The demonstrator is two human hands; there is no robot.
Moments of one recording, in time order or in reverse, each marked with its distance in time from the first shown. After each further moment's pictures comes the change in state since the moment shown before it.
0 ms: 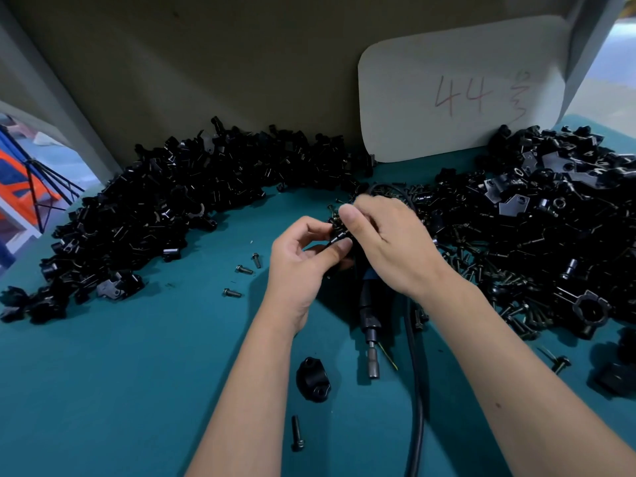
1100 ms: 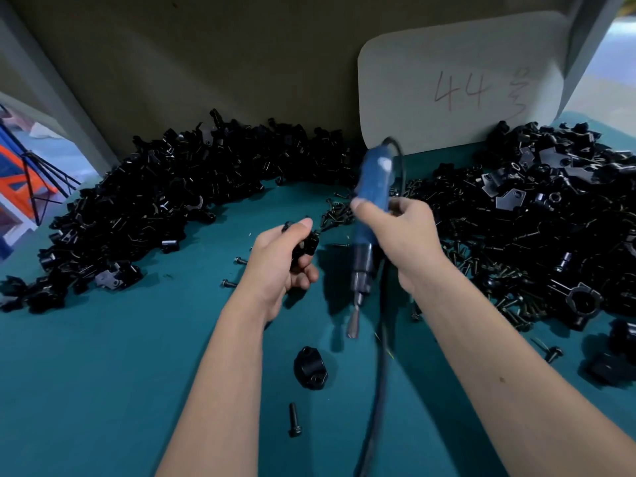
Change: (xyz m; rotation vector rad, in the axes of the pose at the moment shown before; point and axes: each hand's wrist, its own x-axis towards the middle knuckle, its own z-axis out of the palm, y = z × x) left_hand 0.003 0.012 -0.028 0.074 0.039 -0.312; right_hand -0.001 -0.007 0.004 0.624 0.224 0.648
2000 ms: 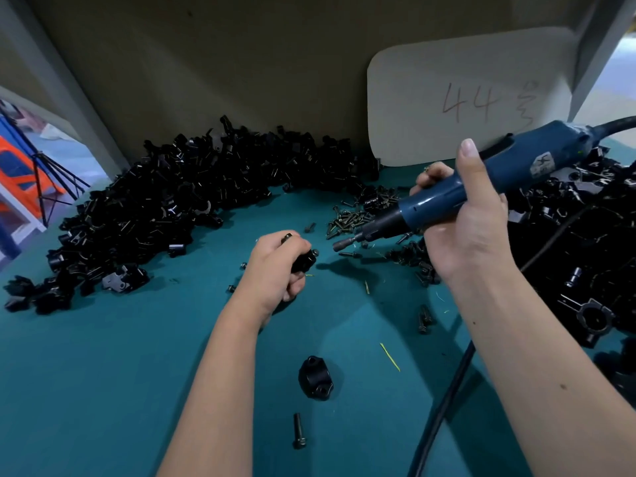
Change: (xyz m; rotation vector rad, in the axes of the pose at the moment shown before) left_hand 0.002 0.000 -0.014 0.216 -0.007 0.105; right_hand 0.001 -0.035 -0.029 0.949 0.029 -0.158
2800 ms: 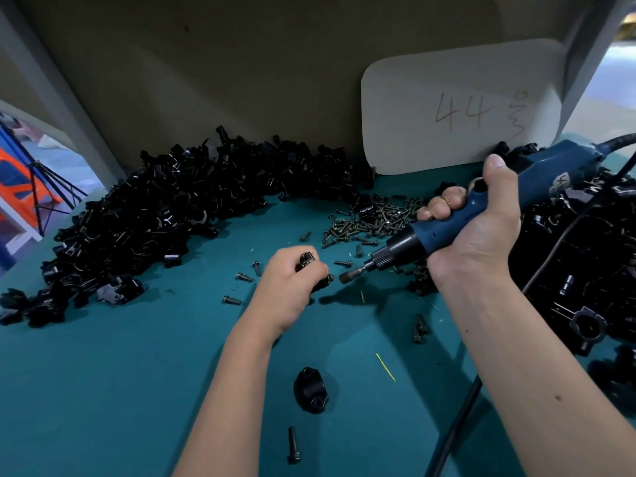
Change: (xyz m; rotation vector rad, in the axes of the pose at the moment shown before) left_hand -0.004 0.000 0.018 0.226 -0.071 0.170; right_hand -0.001 -0.005 0.000 0.071 0.185 -0.011
